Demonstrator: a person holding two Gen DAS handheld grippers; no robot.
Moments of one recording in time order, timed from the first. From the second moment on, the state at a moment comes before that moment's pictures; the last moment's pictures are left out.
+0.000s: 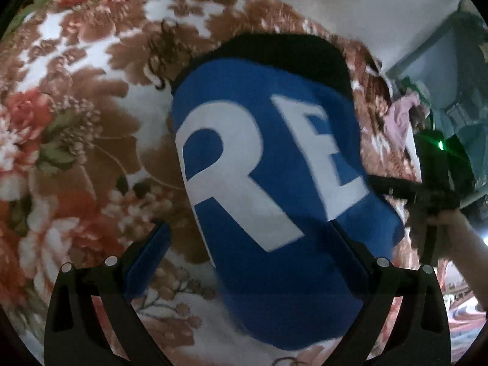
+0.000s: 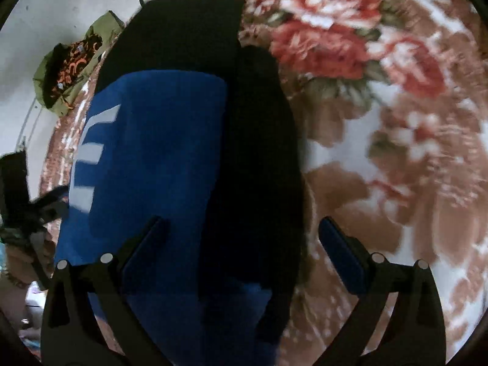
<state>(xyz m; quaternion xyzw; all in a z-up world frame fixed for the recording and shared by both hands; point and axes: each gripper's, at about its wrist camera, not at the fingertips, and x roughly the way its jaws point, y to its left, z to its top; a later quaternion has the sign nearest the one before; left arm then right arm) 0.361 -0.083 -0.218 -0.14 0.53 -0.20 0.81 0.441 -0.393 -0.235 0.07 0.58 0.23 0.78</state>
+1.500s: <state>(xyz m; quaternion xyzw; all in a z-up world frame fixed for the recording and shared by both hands) 0.348 -0.100 -0.194 -0.28 0.48 -0.33 0.76 0.468 -0.339 -0.220 0.20 0.56 0.42 0.69</state>
